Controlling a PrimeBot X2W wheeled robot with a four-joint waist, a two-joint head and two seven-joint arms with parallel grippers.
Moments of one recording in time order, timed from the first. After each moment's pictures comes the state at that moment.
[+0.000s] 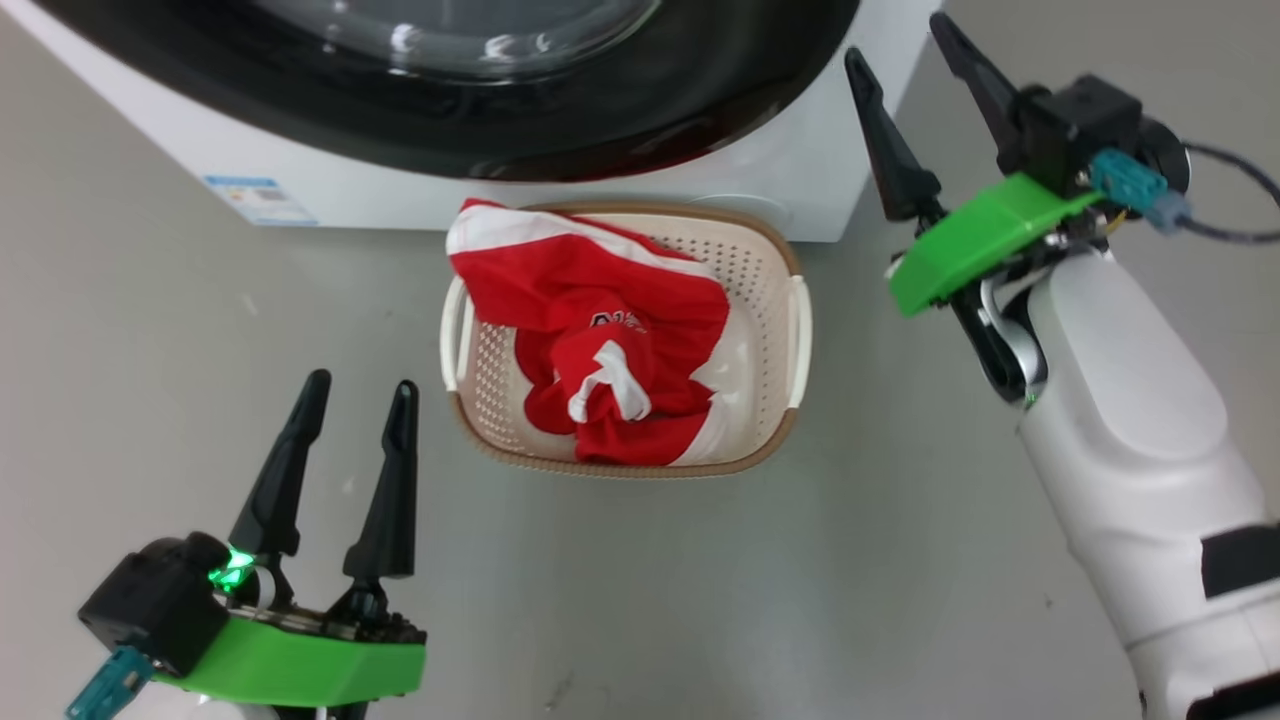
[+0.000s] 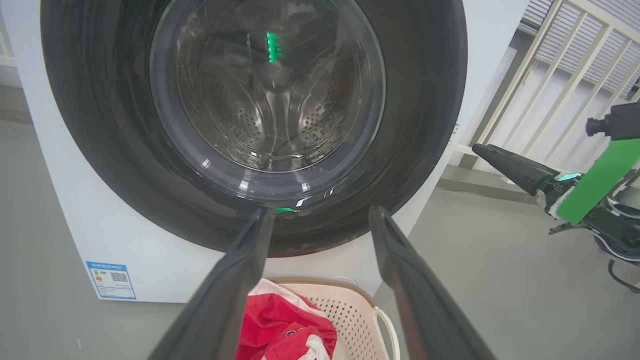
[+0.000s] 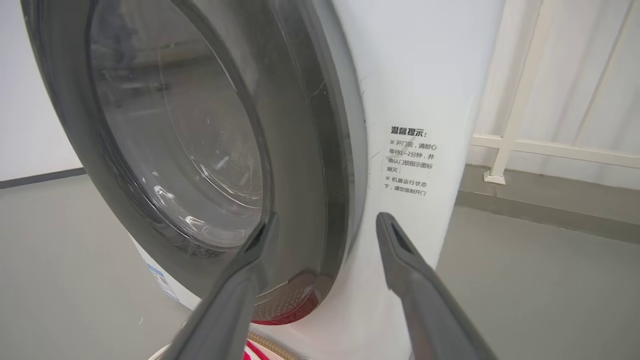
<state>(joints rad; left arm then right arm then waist) -0.18 0.11 -0.10 -0.02 -0.42 -0.12 -0.25 -0.88 -0.07 0.22 0.72 0.26 0.13 -0.26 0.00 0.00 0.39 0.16</state>
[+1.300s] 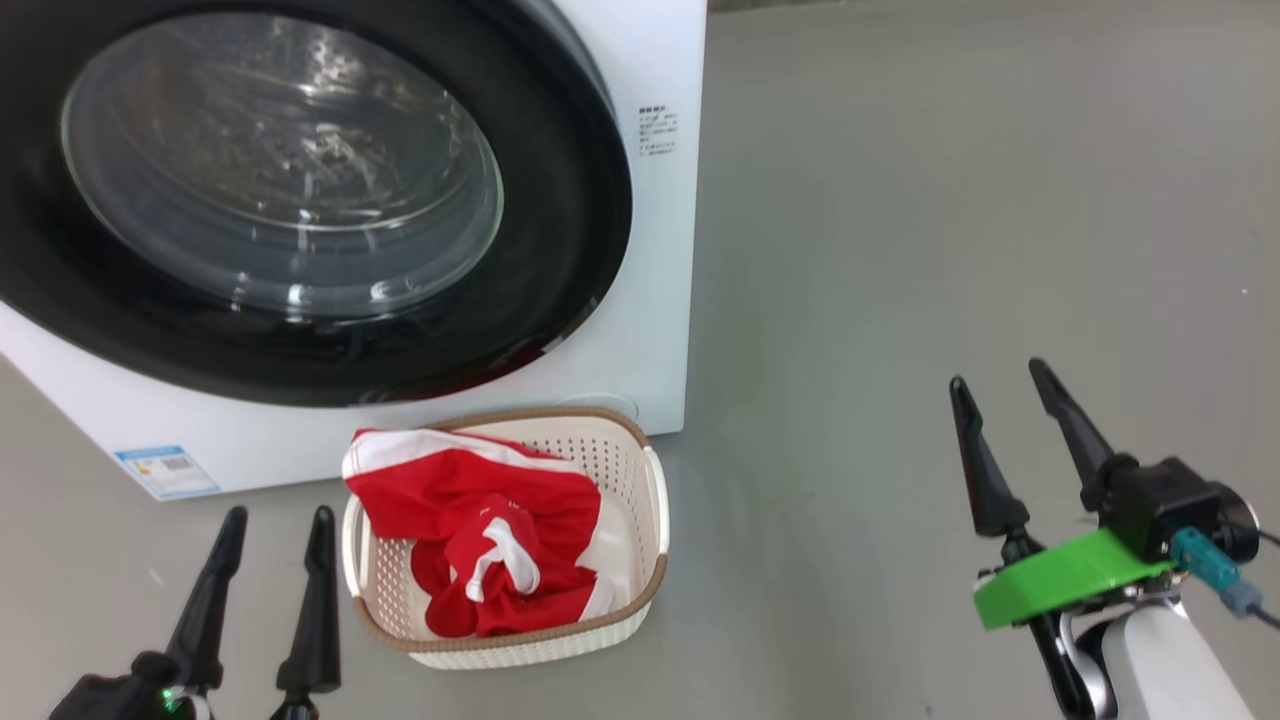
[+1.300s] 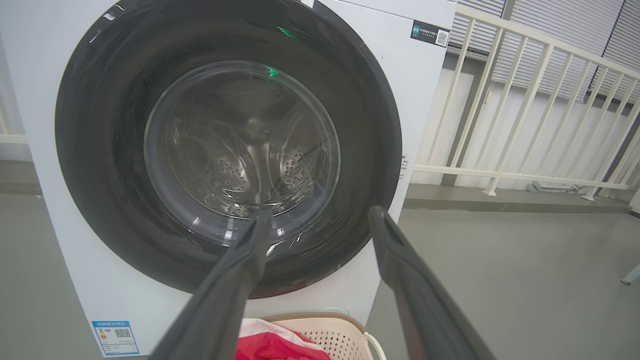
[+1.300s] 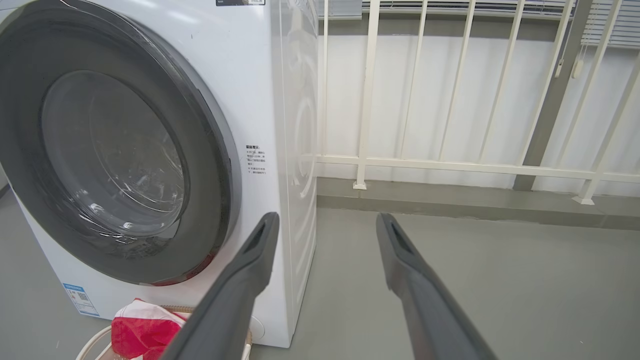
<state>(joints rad) 0.02 0.10 0.04 0.00 -0.31 -0.11 -0.25 -0.19 -0.05 -0.02 0.27 0.17 0.13 -0.26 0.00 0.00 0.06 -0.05</state>
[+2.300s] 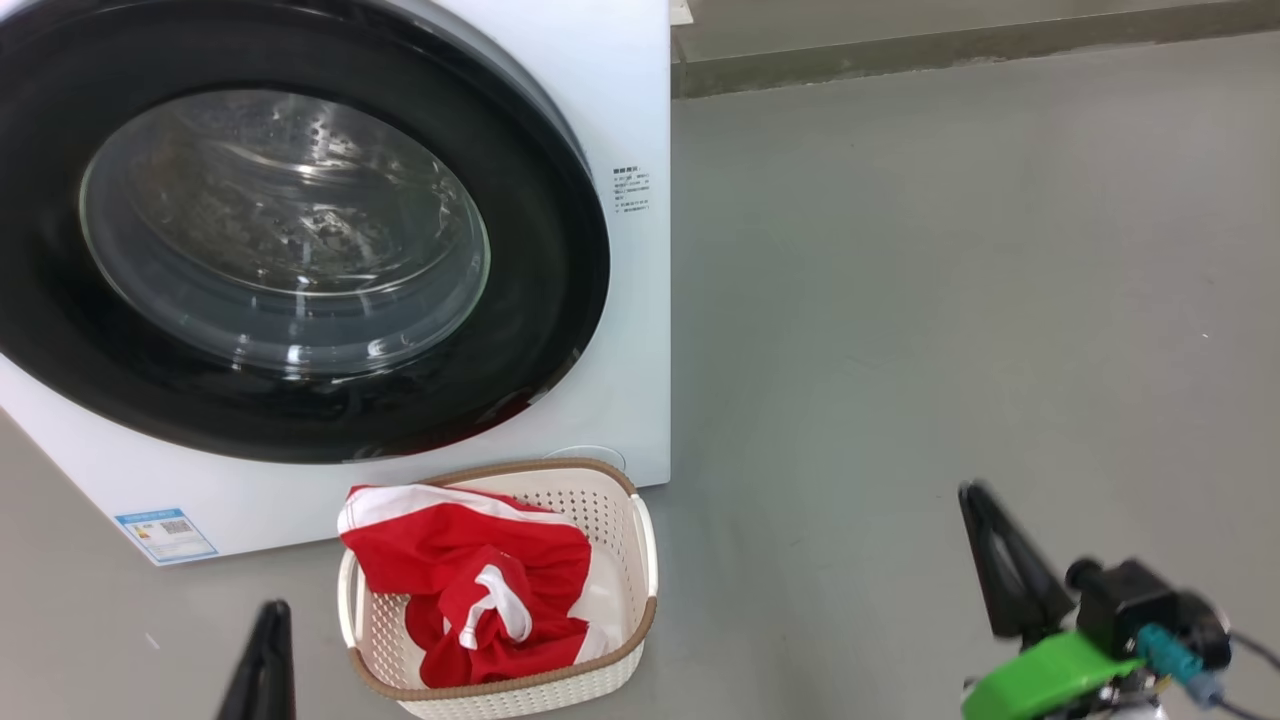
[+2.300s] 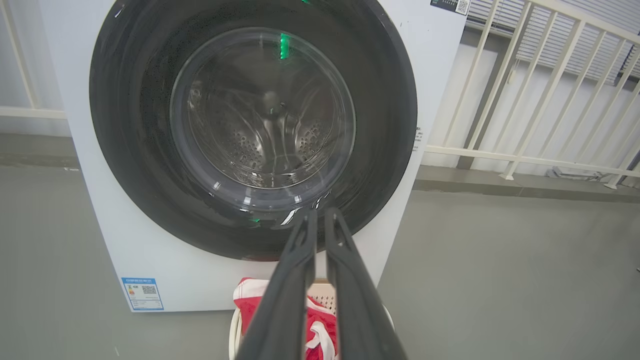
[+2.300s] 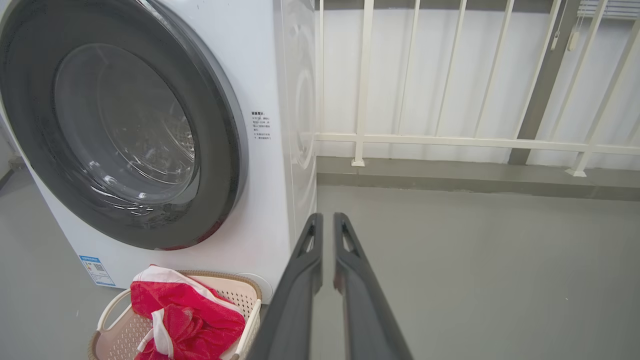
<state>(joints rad) 0.13 0.08 0.08 0.06 -0.30 -0.10 -0.25 -0.04 -0.04 0.01 0.25 0.15 0.13 -0.25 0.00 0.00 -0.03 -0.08</state>
